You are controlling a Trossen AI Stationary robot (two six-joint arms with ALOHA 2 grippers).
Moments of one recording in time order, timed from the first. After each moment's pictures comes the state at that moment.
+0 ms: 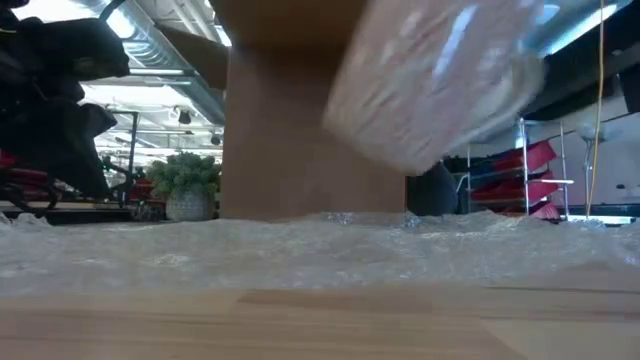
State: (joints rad) left arm -0.65 1.30 0.55 -0.35 -0.55 -0.73; right arm 0.39 1.88 1.55 -0.87 0.15 0.73
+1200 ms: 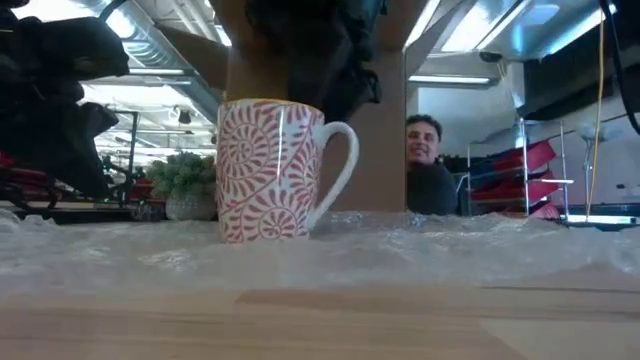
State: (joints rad) left arm -0.65 1.30 0.55 -0.35 -0.55 -0.71; right arm 0.21 2.17 1.97 -1.05 0.00 0.55
